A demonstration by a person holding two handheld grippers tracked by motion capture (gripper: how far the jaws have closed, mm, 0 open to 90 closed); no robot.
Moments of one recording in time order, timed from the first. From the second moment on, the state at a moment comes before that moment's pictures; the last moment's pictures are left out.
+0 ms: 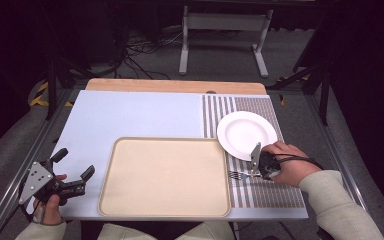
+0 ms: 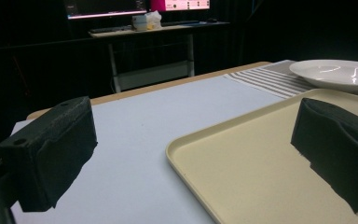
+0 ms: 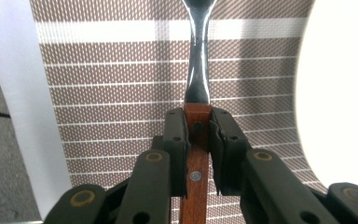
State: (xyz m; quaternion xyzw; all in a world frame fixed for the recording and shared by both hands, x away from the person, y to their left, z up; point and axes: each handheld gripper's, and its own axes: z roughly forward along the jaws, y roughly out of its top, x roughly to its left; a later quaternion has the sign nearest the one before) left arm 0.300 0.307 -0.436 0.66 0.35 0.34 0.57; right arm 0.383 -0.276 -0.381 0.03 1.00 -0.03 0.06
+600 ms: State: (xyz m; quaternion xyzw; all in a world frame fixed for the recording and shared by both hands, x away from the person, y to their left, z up) left arm 0.300 0.306 -0.436 0.66 0.35 0.34 0.57; right arm 0.381 -0.271 -0.360 0.15 0.99 0.04 0.06
